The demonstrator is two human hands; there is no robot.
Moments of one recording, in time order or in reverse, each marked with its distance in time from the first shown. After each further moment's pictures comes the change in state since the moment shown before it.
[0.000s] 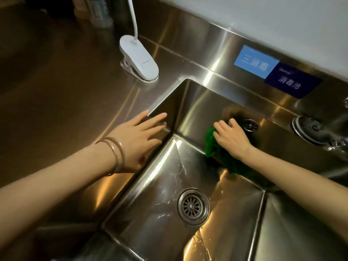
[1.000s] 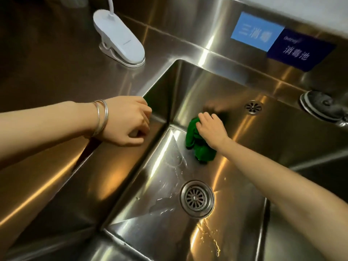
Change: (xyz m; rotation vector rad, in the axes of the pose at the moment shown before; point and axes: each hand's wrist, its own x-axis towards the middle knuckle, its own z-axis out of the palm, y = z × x) left_hand 0.035 -0.050 0.015 -0.214 0.350 0.408; right_hand 0.036 -0.056 0.021 0.306 -0.101 0.116
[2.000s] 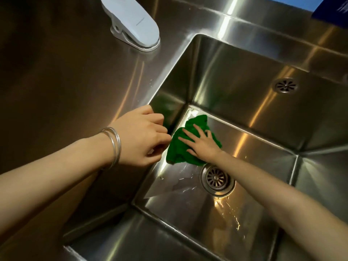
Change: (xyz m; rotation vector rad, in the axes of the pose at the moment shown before) left_hand -0.025 0.049 -0.007 -0.061 -0.025 -0.143; right_hand -0.018 -0.120 0.036 0.611 -0.337 -0.143
